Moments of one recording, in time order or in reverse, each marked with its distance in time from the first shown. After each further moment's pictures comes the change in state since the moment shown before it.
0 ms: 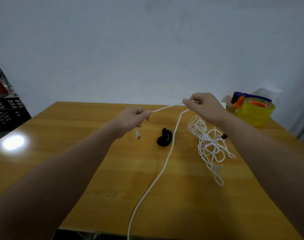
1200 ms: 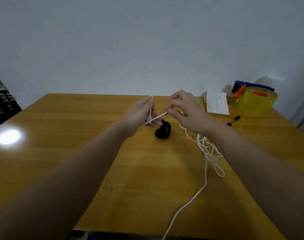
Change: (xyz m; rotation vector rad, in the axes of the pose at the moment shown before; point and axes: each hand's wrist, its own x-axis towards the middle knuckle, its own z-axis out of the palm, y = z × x) left_hand 0.003 0.010 0.042 -0.498 -0.042 -0.051; right_hand -0.020 0.001 0.048 -0.244 -0.100 -0.303
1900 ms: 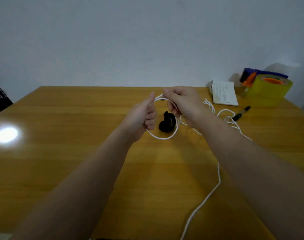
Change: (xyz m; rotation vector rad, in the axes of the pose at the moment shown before) left_hand 0.009 -0.045 -0.002 -0.330 -0.055 -0.165; right_hand 0.022 -0.010 0.047 0.851 0.124 0.470
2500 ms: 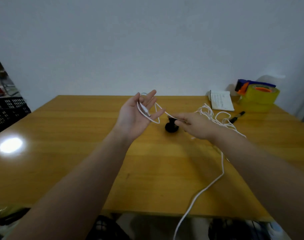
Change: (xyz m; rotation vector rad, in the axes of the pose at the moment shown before) left_hand -0.069 0.031 -0.006 -0.609 -0.046 0.137; right_hand -0.054 0.008 -0.020 -0.857 -0.277 -0.150
